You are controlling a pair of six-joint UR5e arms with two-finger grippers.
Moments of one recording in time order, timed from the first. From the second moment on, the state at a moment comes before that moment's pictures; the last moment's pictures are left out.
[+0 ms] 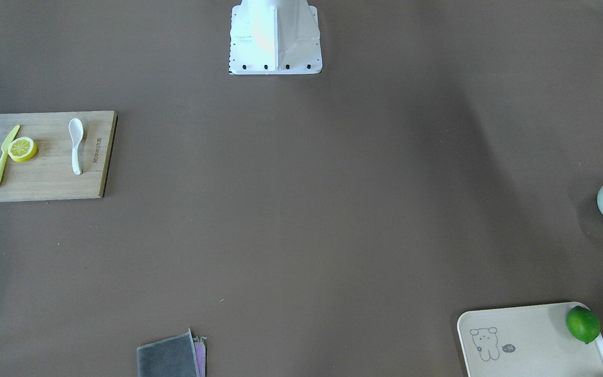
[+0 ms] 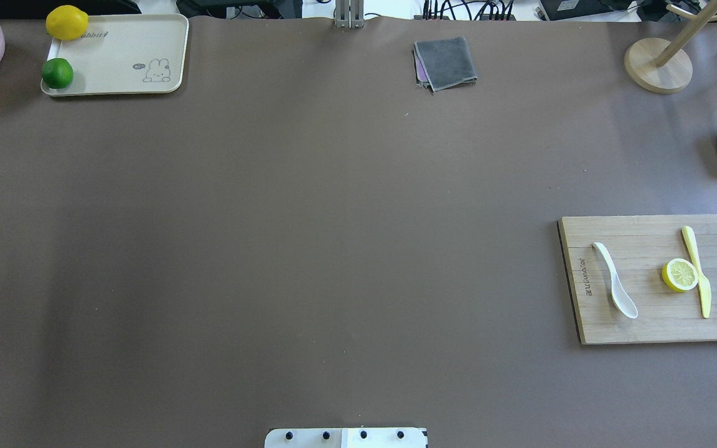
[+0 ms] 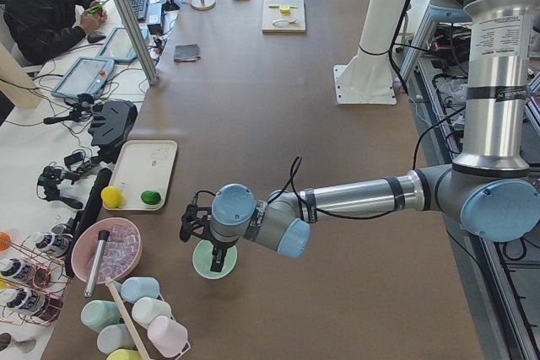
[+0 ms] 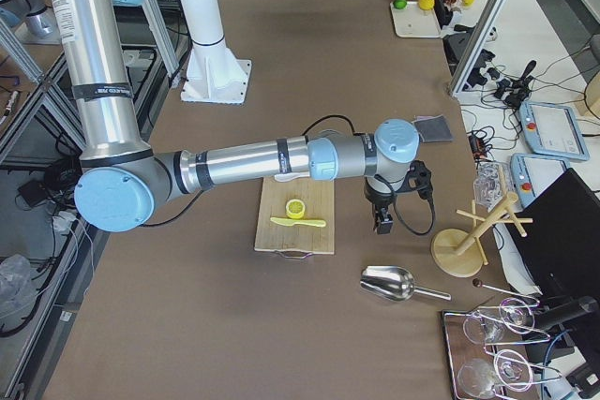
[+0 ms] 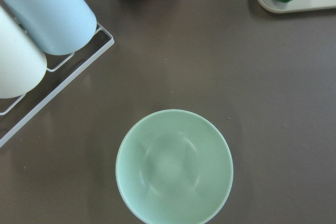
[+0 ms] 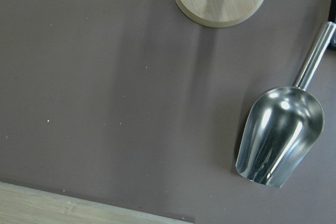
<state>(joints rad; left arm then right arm) -1.56 -1.55 -1.39 -2.16 -2.38 -0.23 1.47 -1.39 1.61 -1.56 2.37 0.03</state>
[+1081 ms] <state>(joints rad) -1.54 -1.69 -1.06 -2.25 -2.35 -0.31 1.31 -1.39 1.60 -1.34 2.36 0.41</state>
